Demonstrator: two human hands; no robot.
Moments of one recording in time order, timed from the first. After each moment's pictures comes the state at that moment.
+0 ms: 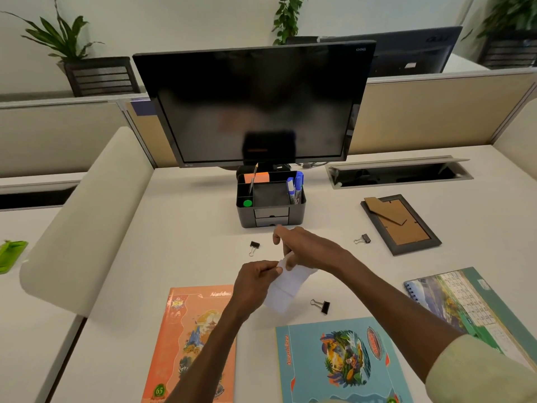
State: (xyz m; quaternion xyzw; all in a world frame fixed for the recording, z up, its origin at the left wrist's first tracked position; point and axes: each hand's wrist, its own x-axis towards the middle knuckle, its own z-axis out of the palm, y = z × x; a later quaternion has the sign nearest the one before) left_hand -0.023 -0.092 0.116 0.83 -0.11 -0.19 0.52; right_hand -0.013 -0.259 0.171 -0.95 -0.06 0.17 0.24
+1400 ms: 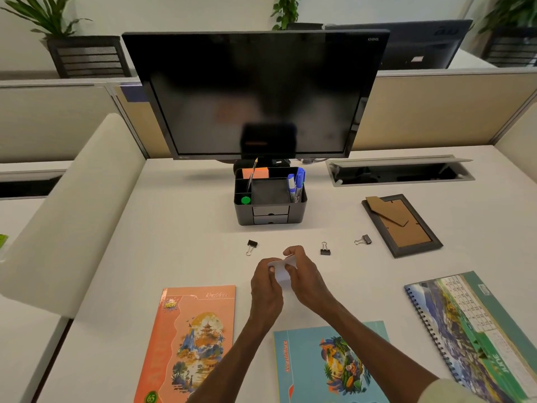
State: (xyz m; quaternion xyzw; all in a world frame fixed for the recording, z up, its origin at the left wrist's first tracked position) left_hand -0.032 -0.129 0.057 0.80 -0.08 -0.03 0.59; right_hand -0.044 -0.244 0.064 -0.86 0.08 -0.04 0.51
